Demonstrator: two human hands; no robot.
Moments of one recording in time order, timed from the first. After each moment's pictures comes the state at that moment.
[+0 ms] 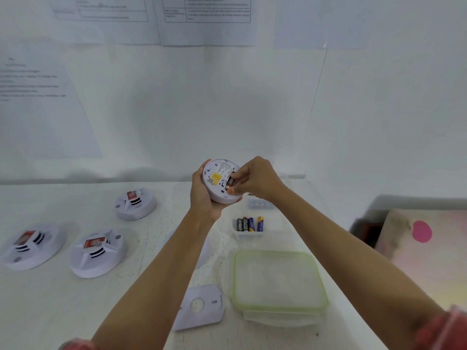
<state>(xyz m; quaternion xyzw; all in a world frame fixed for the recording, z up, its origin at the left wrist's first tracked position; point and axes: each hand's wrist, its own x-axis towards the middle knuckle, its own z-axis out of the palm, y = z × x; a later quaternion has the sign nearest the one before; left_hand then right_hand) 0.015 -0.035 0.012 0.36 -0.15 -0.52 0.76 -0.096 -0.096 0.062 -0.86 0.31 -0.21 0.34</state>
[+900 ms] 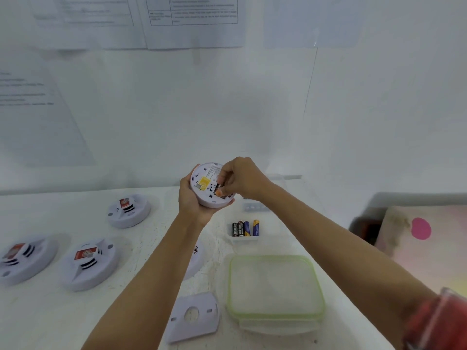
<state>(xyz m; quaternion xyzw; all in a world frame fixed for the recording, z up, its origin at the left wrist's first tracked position) 0.030 -0.043 0.002 0.29 -0.14 -0.57 0.76 -0.082 -0.107 0.064 -0.90 0.27 -0.18 0.29</state>
